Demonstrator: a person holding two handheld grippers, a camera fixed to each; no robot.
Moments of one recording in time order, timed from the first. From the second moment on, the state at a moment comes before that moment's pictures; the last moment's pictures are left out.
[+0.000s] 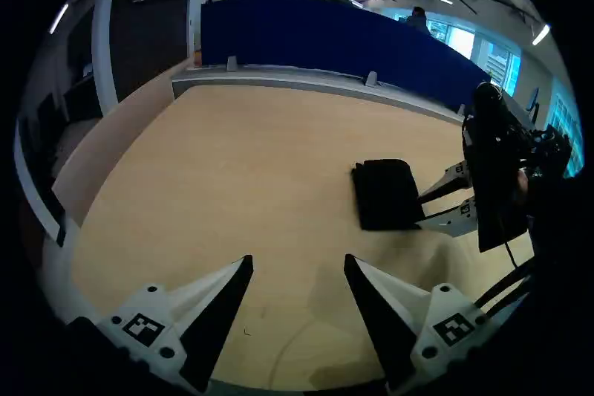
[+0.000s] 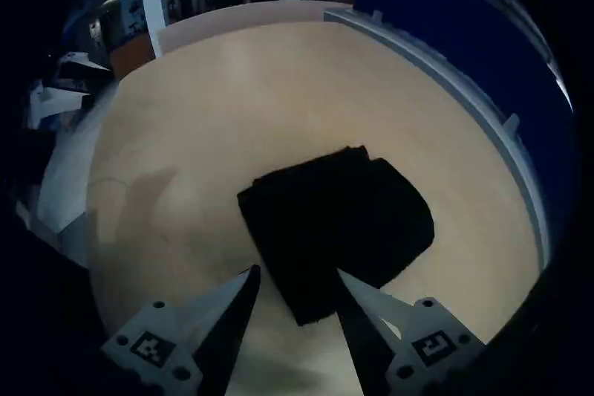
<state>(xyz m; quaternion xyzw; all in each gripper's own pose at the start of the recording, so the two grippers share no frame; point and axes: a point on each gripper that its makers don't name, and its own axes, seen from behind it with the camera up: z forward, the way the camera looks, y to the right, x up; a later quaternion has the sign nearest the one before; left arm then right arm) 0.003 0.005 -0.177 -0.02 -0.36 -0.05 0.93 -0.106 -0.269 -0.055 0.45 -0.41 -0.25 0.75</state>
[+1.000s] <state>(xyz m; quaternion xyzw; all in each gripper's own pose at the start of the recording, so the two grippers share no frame) 0.002 0.015 -0.176 -0.02 -0.36 -0.05 0.93 -0.128 -0.234 -0.070 0.40 -0.45 -0.23 0.77</state>
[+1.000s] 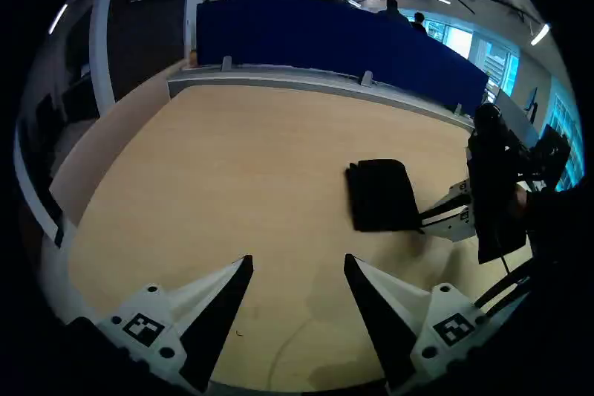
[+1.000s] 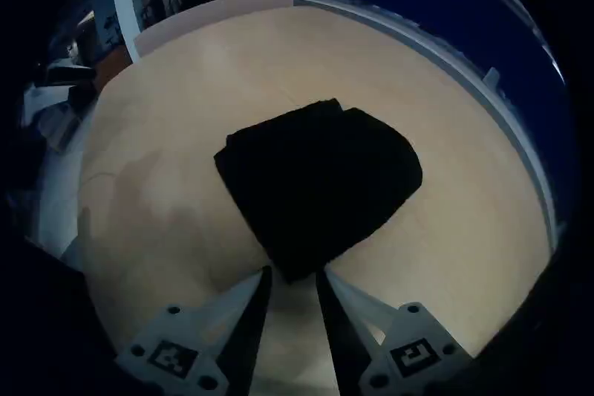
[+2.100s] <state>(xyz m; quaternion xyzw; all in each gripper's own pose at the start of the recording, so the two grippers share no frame) 0.004 0.017 -0.177 -0.02 -0.36 -0.05 0.93 -0.135 -0.234 -0.070 0.38 -0.45 -0.20 0.78</state>
